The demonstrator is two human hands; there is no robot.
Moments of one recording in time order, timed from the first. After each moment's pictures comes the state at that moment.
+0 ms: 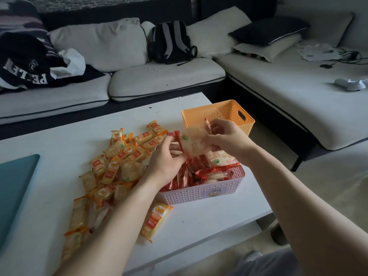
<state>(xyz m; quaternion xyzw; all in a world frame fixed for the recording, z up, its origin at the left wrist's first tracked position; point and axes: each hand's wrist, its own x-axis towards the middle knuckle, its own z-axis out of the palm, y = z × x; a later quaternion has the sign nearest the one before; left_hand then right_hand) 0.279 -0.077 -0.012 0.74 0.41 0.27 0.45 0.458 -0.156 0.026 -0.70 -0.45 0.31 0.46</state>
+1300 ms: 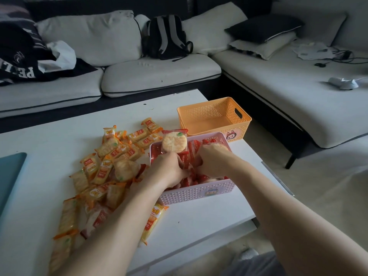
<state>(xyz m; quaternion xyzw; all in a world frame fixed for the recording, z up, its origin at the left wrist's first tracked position) 0.293 -0.071 -0.032 0.84 0.47 0.00 0.28 0.437 -0.138 -0.018 -0.77 -0.63 0.13 0.01</state>
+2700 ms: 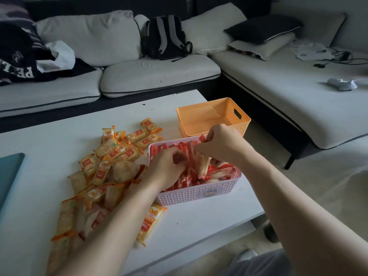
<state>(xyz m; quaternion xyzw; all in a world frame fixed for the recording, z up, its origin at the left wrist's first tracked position) 0.290 -0.068 -0.040 0.84 0.39 0.15 0.35 0.447 -0.154 0.026 -0.81 -0.46 0.23 0.27</state>
